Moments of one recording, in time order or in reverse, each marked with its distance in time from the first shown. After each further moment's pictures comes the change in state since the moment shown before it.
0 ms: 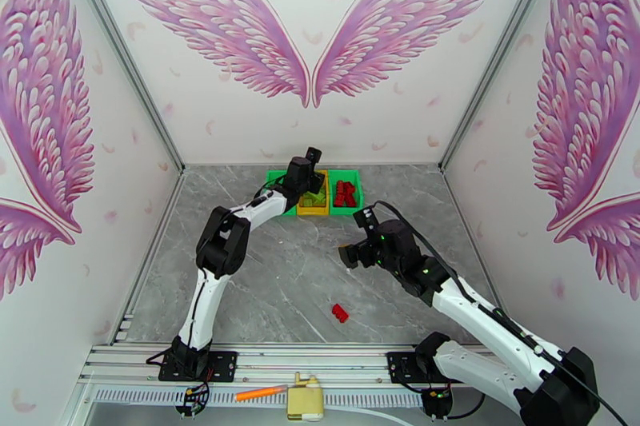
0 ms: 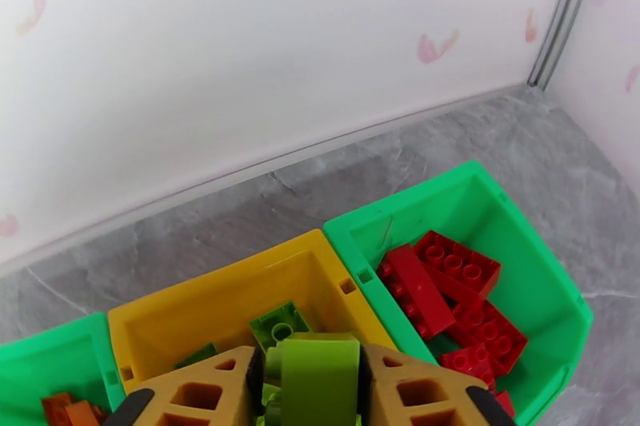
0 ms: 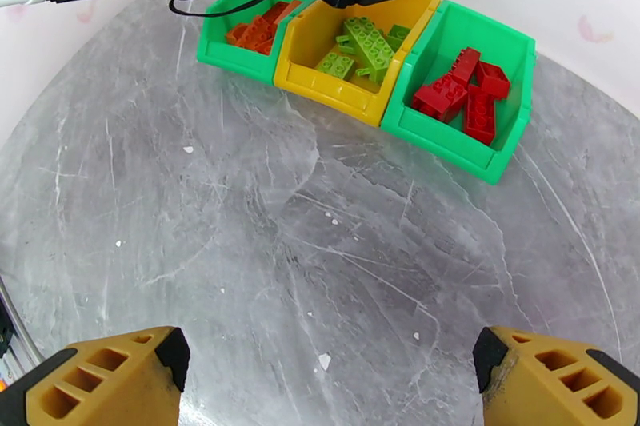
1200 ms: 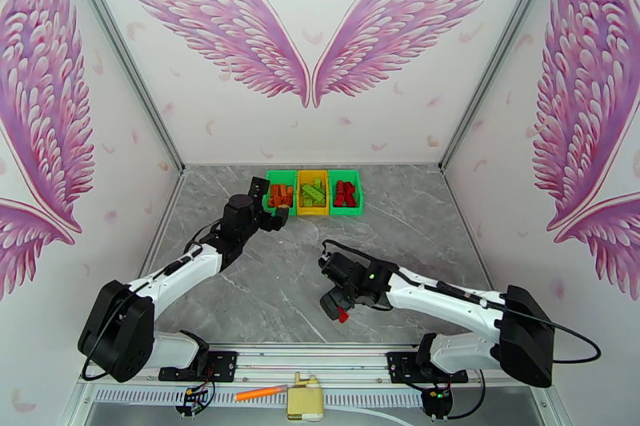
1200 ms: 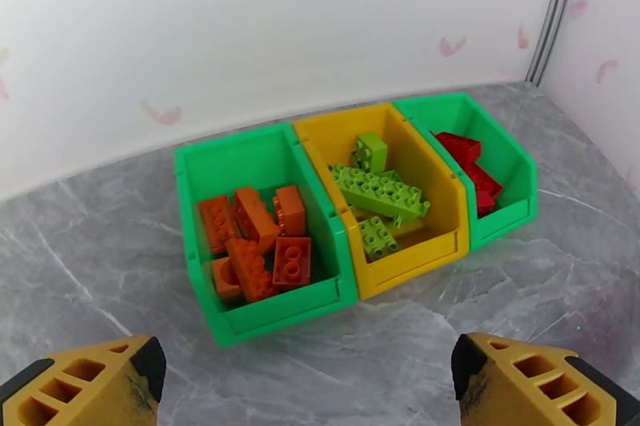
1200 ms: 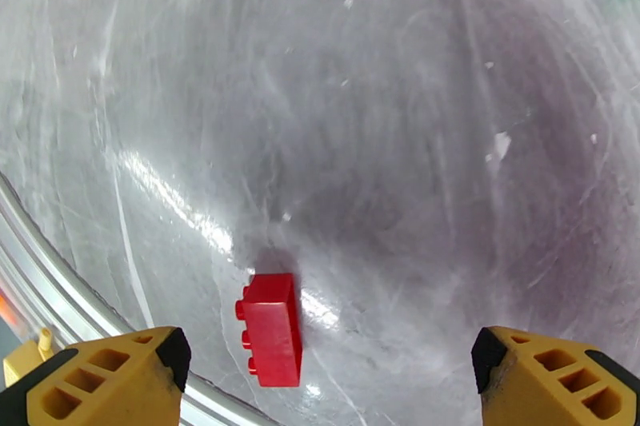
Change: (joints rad) left arm 0.075 -0.951 -1.038 0.130 -0.062 -0.003; right arm 0.461 0.369 0.150 -0.487 0.100 0.276
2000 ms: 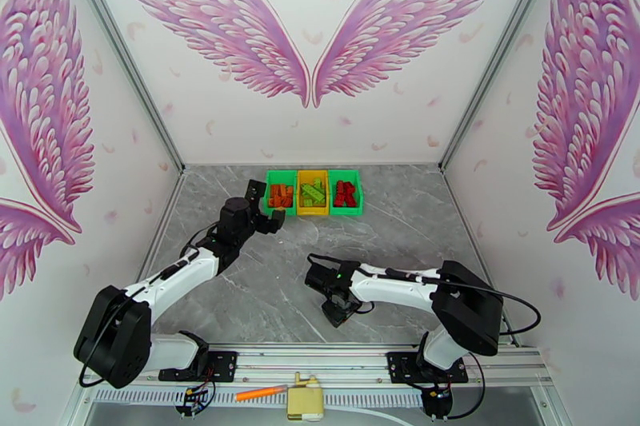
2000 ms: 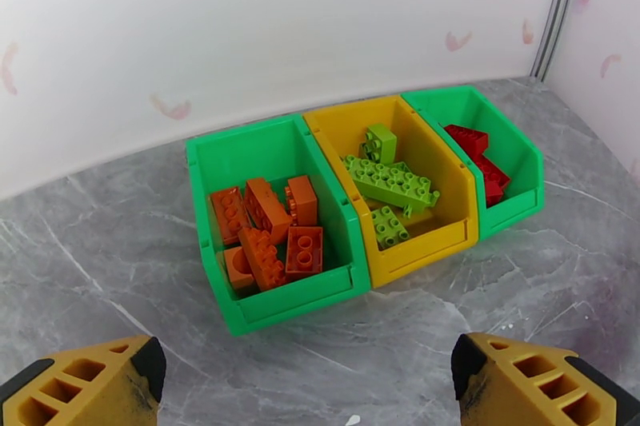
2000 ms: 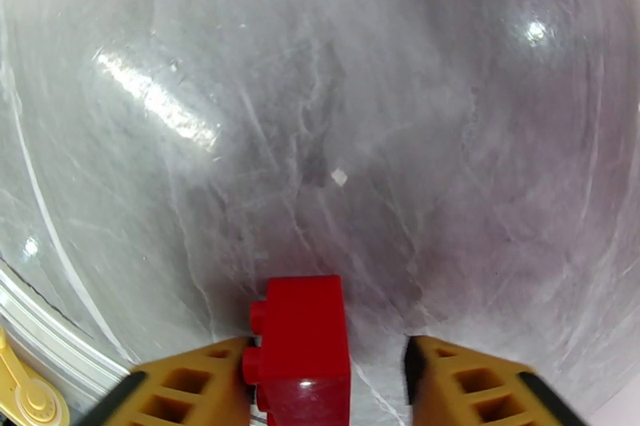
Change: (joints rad) left arm 0.015 -0.034 -0.024 -0.001 0.001 0.023; right arm 0.018 0.249 0.036 -0.028 -0.074 0.027
